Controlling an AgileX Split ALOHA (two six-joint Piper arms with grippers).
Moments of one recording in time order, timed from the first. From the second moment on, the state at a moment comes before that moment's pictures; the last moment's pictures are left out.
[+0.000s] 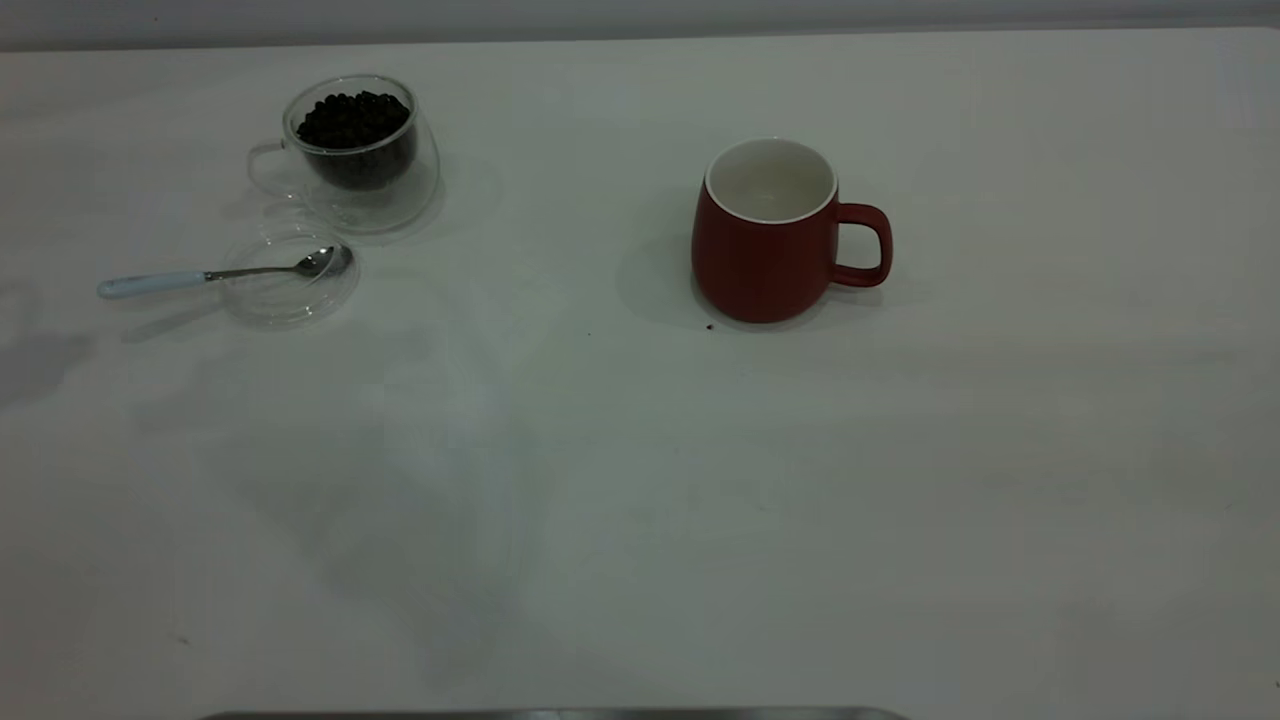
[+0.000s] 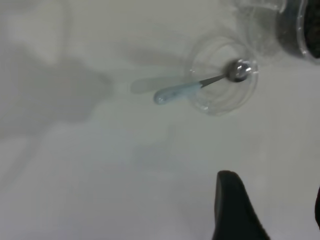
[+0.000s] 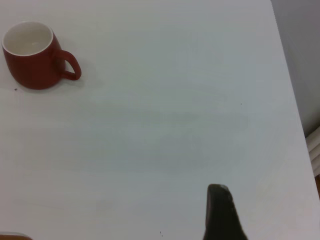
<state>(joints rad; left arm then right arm) 0.43 1.80 -1.06 -0.74 0.68 0.46 -0.01 -0.02 -0.47 0.01 1.13 -0.06</state>
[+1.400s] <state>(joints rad) 0.45 2.27 -1.06 -1.11 0.62 1.06 -0.01 -0.02 -0.47 0.01 1.13 -0.06</state>
